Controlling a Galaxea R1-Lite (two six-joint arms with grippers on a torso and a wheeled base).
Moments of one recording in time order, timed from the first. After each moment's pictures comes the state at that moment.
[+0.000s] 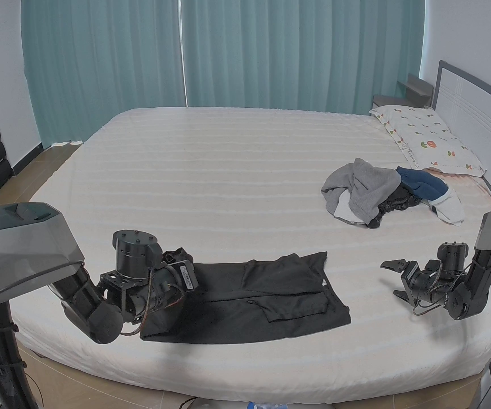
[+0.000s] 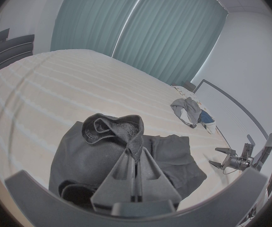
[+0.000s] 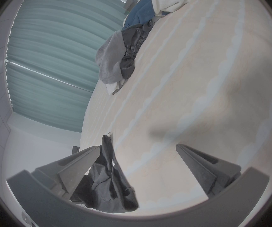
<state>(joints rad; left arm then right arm) -0.43 2.13 -0.63 -1.03 0.07 -0.53 -0.09 2.33 -0.54 -1.23 0.40 0.88</state>
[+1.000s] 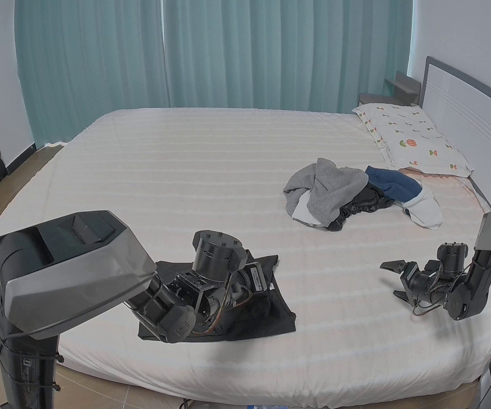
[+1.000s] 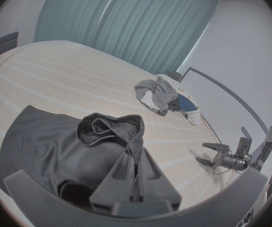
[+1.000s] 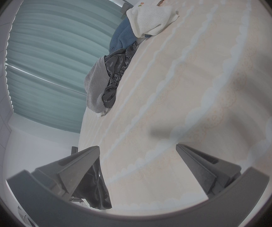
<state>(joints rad) -0.65 2.30 -1.00 -0.81 0.15 -0.61 -0.09 2.34 -0.54 -1.23 0.40 0.87</state>
